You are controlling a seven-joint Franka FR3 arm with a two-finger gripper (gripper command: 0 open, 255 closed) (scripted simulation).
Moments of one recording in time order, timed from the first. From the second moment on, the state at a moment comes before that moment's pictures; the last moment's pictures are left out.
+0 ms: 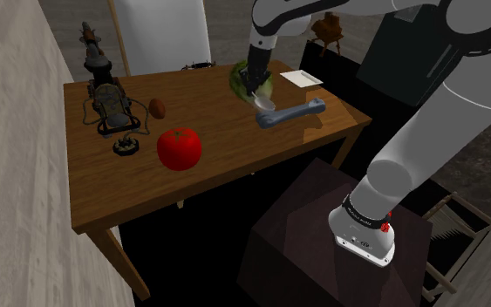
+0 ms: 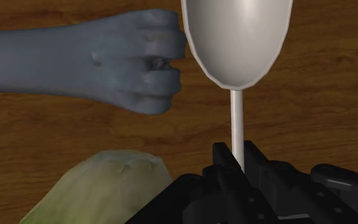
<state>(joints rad) -0.21 -0.05 0.09 -2.09 0.13 2.04 0.15</state>
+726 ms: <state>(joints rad) -0.34 0.02 -0.04 -1.99 0.12 1.98 -0.10</state>
